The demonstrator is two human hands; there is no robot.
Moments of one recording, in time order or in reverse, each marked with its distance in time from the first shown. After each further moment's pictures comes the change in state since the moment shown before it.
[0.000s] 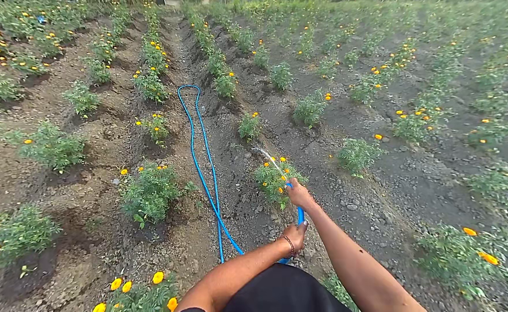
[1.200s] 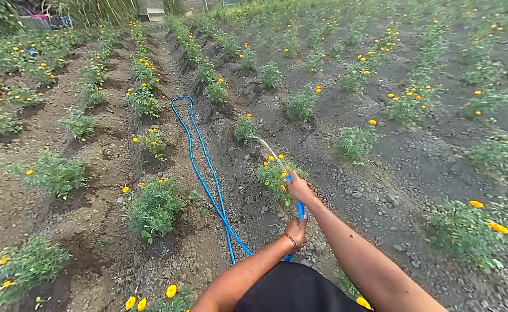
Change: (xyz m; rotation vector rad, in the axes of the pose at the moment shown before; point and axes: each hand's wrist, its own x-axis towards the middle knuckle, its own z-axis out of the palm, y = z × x) left_hand 0.001 -0.009 -0.002 -0.041 0.037 0.050; right_hand -0.012 -0.010 -0.004 0.068 0.097 -0.014
